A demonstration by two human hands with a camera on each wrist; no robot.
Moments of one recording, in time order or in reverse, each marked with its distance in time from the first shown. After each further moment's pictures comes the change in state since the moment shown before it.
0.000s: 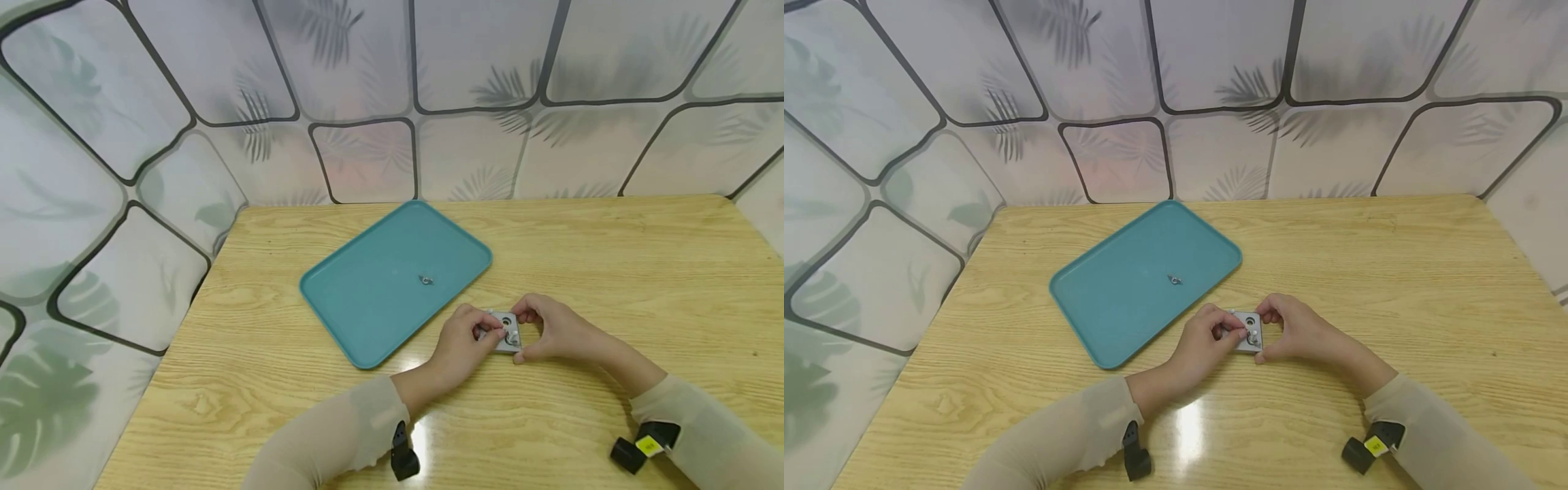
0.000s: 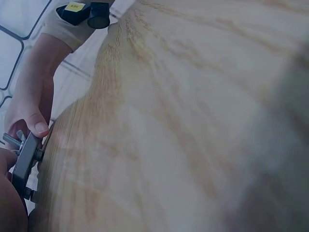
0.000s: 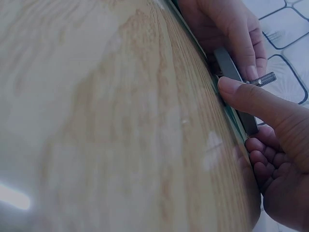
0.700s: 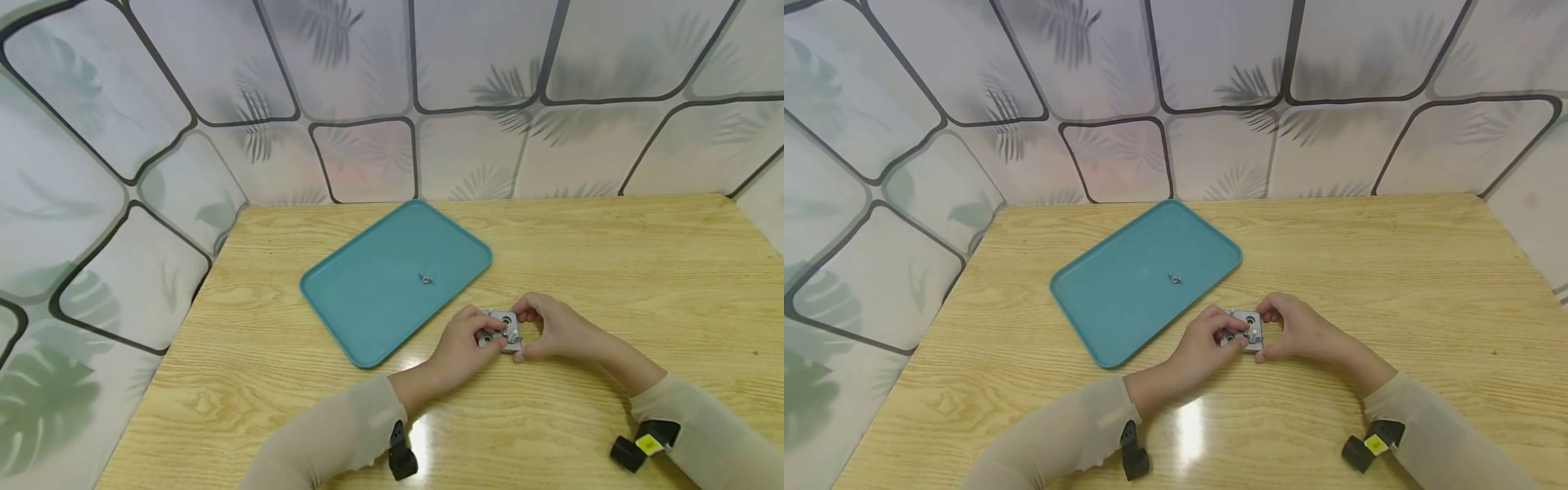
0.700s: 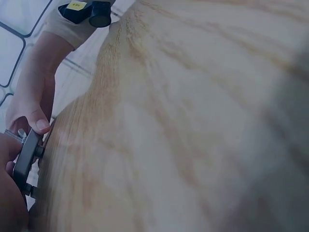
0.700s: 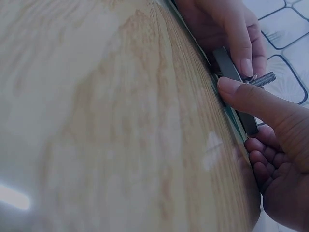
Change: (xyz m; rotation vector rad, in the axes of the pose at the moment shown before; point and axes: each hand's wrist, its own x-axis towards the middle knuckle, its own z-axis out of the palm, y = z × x) left_hand -0.001 -0.007 0.001 0.010 -0.064 0.058; right_hand 0.000 0.000 0.000 -0.007 -0.002 0.001
